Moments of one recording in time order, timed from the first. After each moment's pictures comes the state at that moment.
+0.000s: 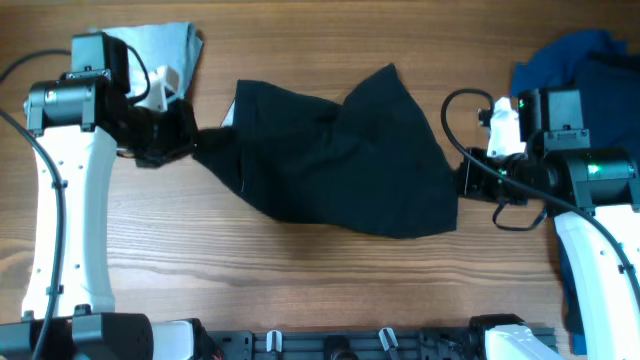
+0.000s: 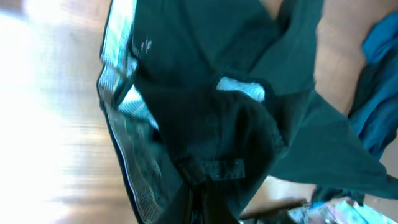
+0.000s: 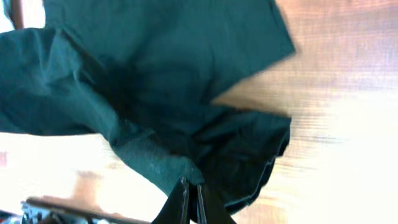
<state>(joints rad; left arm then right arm) 0.09 1.55 1.59 -1.40 0.45 -0.21 0.07 1.23 1.32 -1.32 -0.28 0.21</state>
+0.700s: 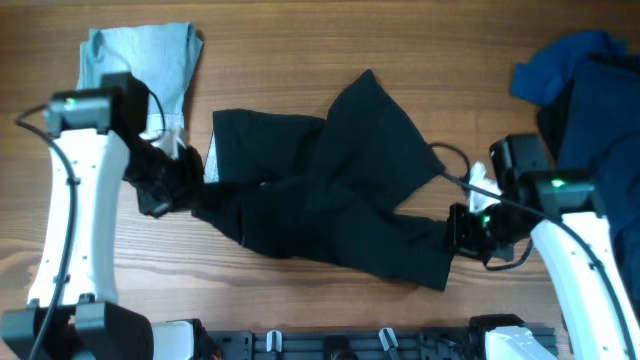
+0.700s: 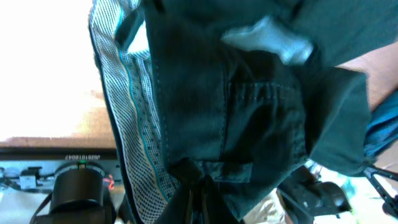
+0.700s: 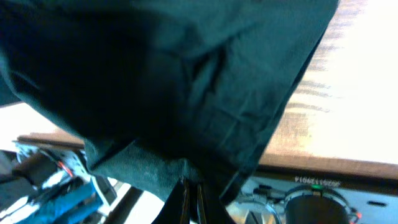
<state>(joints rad) 0.07 1.54 1.44 -1.65 0.38 -0.25 0.07 1.19 1.00 -1.44 -0.37 0.21</state>
